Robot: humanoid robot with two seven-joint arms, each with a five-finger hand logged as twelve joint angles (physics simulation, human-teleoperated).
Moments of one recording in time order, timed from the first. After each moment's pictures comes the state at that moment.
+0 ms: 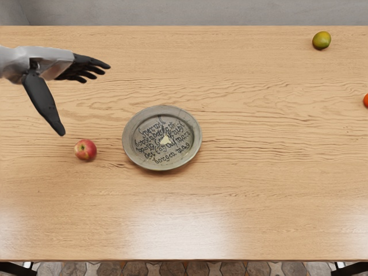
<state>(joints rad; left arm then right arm) -1.02 1.00 -0.79 -1.64 0.56 -0.60 0.61 -0.08 0.00 -0.05 0.17 0.08 0.02 -0.18</state>
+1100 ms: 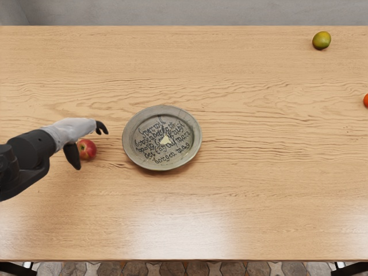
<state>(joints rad) -0.79 0.80 -0.40 -1.73 1.49 -0.16 0.61 -0.08 0.00 -0.05 0.17 0.08 0.02 -0.18</state>
